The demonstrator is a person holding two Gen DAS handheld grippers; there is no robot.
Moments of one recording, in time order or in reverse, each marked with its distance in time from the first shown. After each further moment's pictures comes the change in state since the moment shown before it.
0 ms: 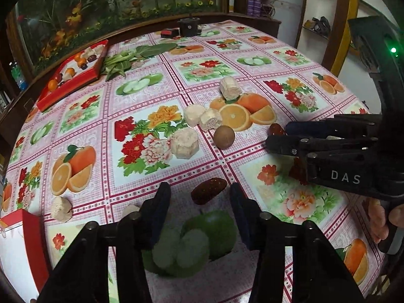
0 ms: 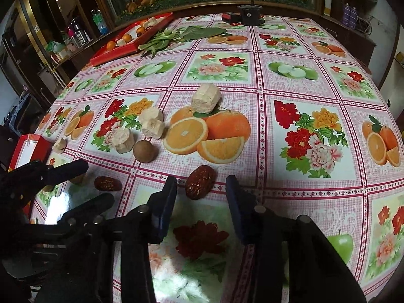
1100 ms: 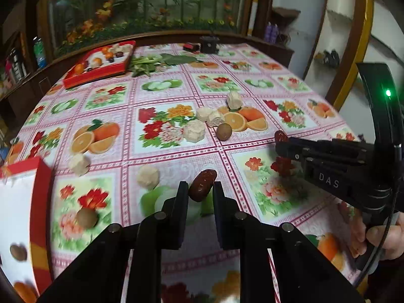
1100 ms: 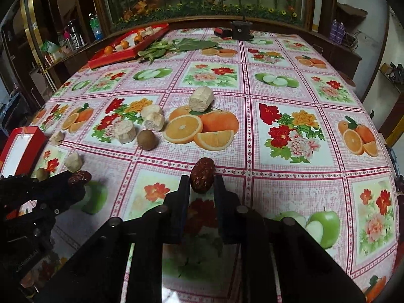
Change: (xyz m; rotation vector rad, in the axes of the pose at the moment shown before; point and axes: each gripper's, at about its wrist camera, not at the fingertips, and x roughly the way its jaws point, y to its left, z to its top) left arm -0.054 0.005 -0.040 -0.187 -0.119 0.004; right arm -0.027 0.013 -0.026 -0.022 -0.095 -0.098
